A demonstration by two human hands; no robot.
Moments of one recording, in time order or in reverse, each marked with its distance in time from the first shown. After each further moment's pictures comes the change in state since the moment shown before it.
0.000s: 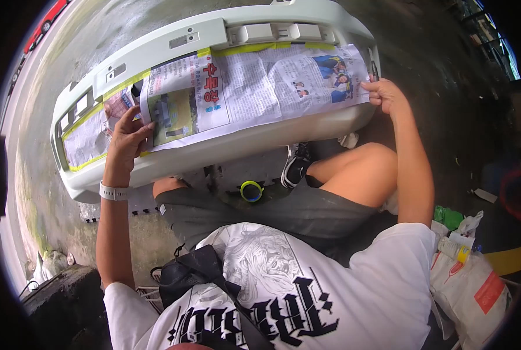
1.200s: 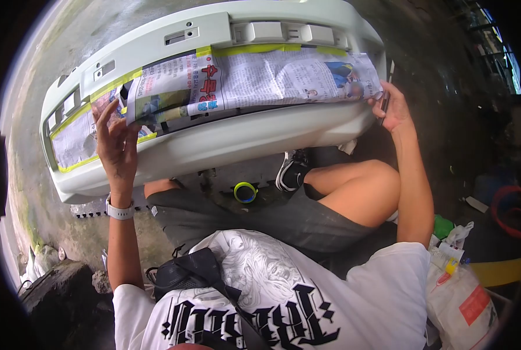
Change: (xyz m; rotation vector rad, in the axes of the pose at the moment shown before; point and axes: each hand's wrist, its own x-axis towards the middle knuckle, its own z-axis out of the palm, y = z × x) left_hand -0.004 -0.025 0.020 0.376 0.308 0.681; right_hand -0.009 0.002 0.015 0.325 -0.129 -0.149
